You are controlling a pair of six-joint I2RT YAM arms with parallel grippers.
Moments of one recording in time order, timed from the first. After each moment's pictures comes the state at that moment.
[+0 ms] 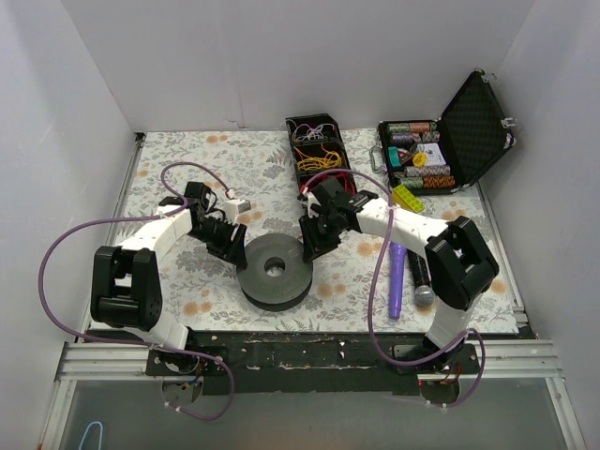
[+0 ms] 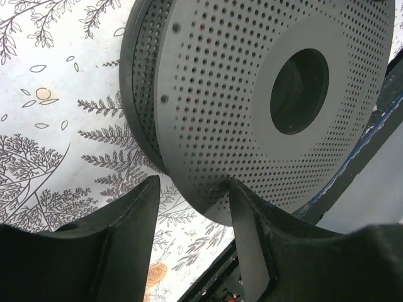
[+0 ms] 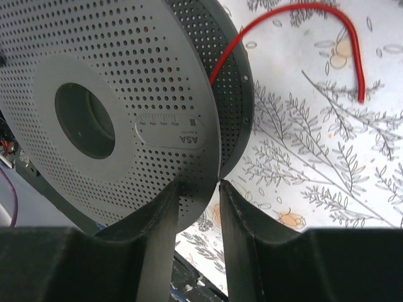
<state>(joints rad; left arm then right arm) -0.13 1.54 1.00 -0.85 0.65 0.38 0.74 1.76 1.25 -0.59 -0.37 0.33</state>
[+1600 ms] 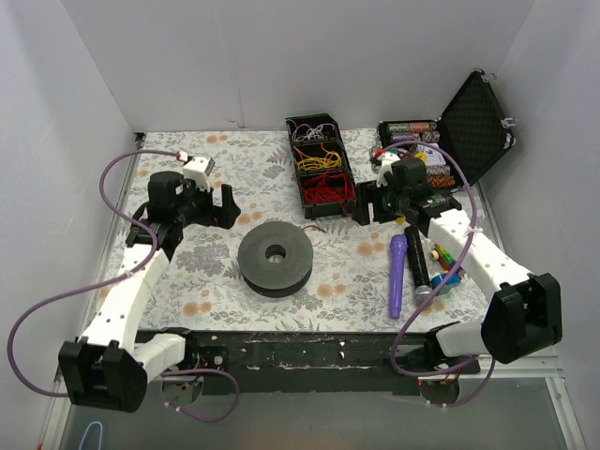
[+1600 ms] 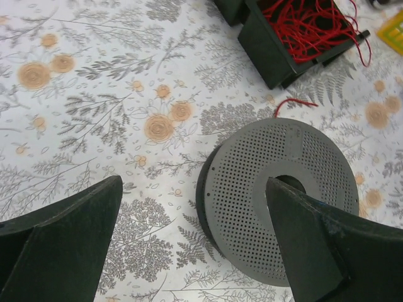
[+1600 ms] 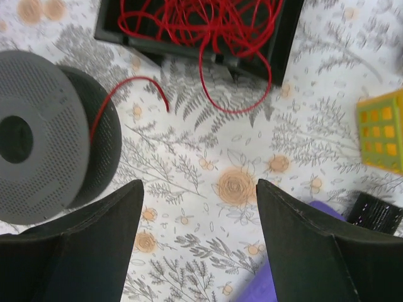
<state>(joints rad) -0.13 1.13 0.99 -0.43 0.36 0.02 0.40 1.35 1.10 -0.47 -0.20 0.14</state>
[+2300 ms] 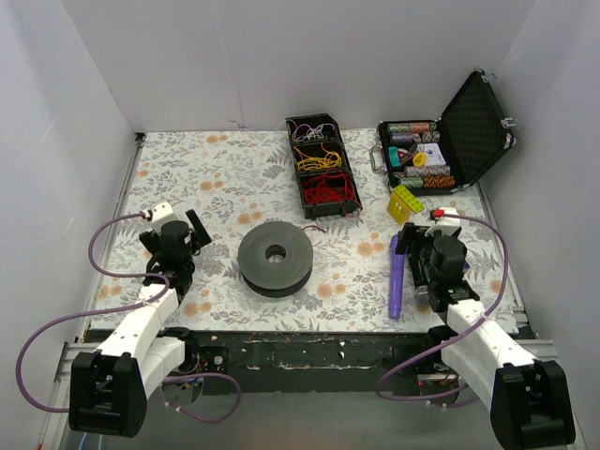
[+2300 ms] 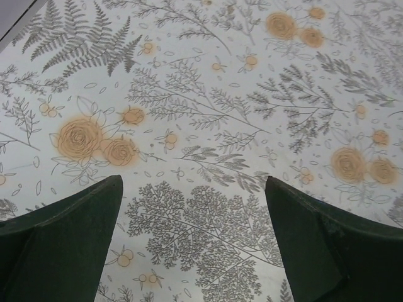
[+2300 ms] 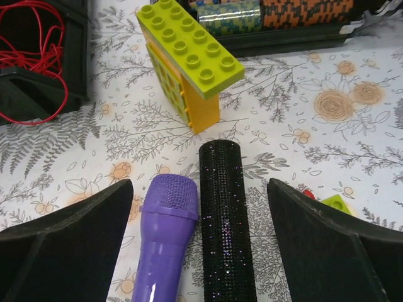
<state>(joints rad) -0.11 0.93 0.42 0.04 -0.45 -0.37 0.19 0.85 0.24 0.31 0.12 0.15</state>
